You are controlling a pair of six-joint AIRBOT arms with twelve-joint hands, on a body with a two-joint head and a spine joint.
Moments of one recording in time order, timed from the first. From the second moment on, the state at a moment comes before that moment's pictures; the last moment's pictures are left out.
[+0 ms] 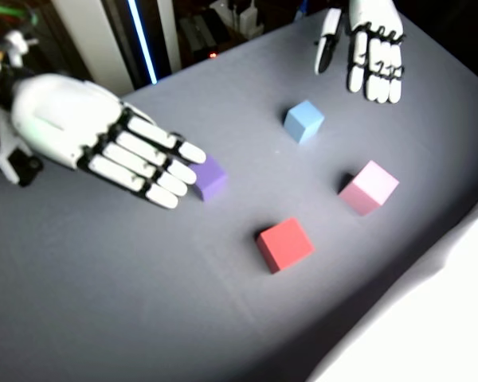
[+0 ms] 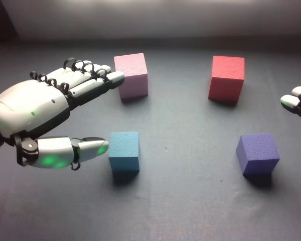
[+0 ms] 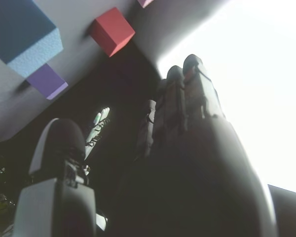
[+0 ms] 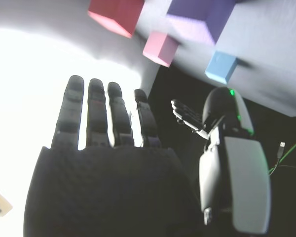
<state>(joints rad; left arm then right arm) 0.85 -0.95 1.12 0.05 -0.97 0.65 -1.04 -0.74 0.81 0.27 0.96 -1.23</state>
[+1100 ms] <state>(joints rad) 0.83 -1.17 1.28 0.08 -0.80 0.52 -1.04 -0.75 0.81 0.30 0.95 -1.23</state>
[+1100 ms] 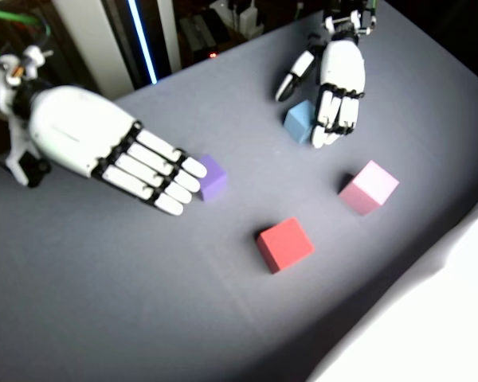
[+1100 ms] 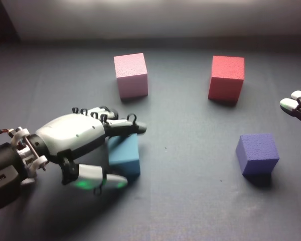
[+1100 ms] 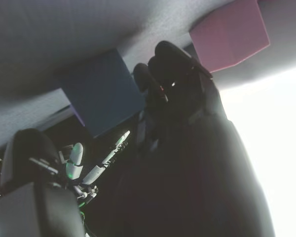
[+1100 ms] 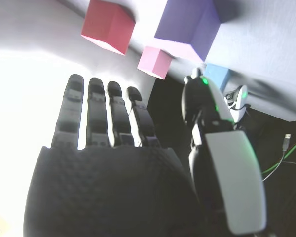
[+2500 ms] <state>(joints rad) 0.42 -1.37 1.67 -0.04 -0.49 0.56 -1.05 -0.77 0.82 0.31 0.95 -1.23</state>
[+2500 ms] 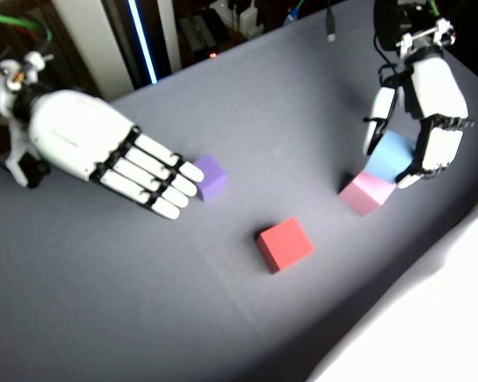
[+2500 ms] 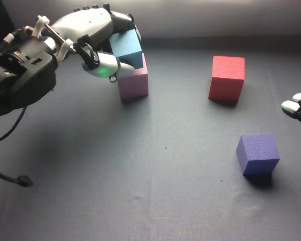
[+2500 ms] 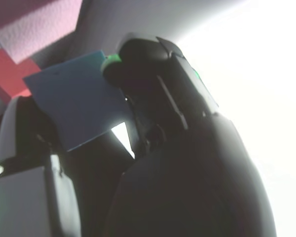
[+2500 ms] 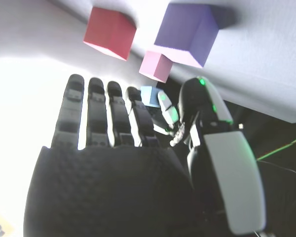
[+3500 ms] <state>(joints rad) 0.54 -1.23 1.48 -0.11 -0.70 0.61 -1.06 -0.77 0.82 0.24 0.95 -1.14</state>
